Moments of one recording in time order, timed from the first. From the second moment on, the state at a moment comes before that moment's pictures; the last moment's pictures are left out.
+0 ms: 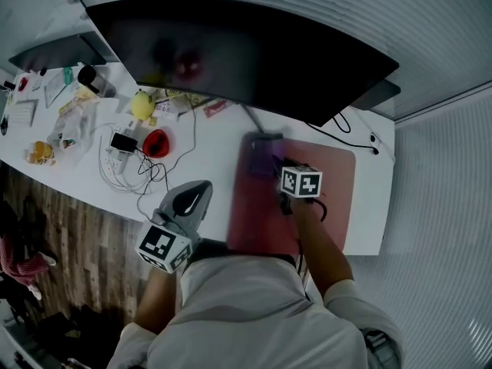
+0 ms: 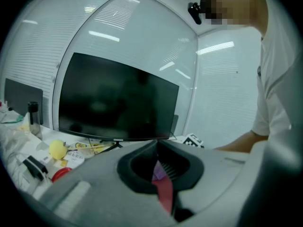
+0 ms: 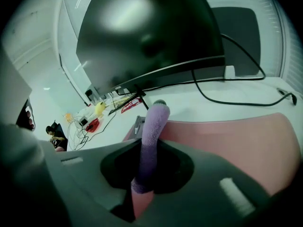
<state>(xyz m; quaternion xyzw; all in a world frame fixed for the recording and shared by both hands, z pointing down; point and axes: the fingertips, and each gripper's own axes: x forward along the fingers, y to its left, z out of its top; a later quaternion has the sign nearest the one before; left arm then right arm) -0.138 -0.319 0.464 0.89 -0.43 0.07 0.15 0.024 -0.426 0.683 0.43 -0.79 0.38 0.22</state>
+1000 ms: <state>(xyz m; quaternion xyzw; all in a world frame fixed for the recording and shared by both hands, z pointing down) 0.070 -0.282 0.454 0.90 -0.41 0.08 0.13 0.403 -0.389 0.695 0.62 -0.66 0.37 0.21</state>
